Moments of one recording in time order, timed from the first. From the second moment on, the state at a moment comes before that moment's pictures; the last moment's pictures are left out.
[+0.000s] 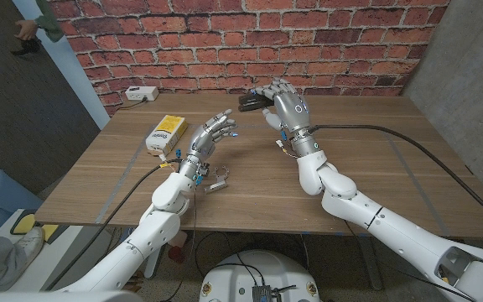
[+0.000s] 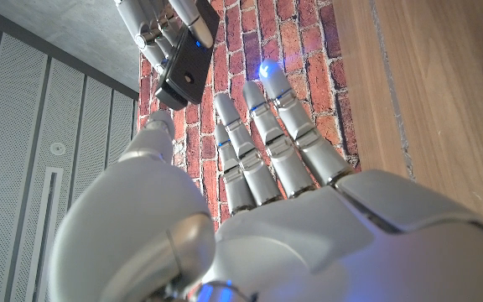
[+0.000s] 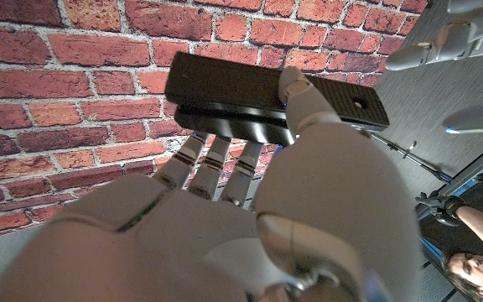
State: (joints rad) left arm 1.03 0.46 0.42 -1.49 -0.66 -0.52 -0.11; left_hand 0.66 -0.03 0.46 -0.13 0.17 0.61 -0.13 0.21 0.26 0.87 -0.20 0.27 0.58 0.88 -0.12 0.23 0.22 0.75 -0.08 0.83 0.18; right arm -0.78 -0.55 -0.76 -1.71 -0.85 -0.16 -0.76; right_hand 1.06 0.15 0.33 -0.25 0.24 0.74 -0.23 0.29 0.26 0.62 -0.13 0.49 0.30 0.39 -0.04 0.39 0.62 0.24 0.01 0.25 0.19
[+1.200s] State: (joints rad) left arm 0.99 0.43 0.43 -1.45 -0.66 -0.52 -0.11; left_hand 0.65 -0.02 0.46 -0.13 0.17 0.64 -0.12 0.21 0.24 0.87 -0.20 0.27 0.58 0.88 -0.12 0.23 0.22 0.75 -0.08 0.82 0.18; right arm -0.78 -0.55 -0.74 -1.70 -0.81 -0.14 -0.78; right_hand 1.12 0.17 0.34 -0.25 0.19 0.75 -0.22 0.29 0.26 0.52 -0.13 0.63 0.30 0.41 -0.05 0.39 0.69 0.22 -0.01 0.26 0.20
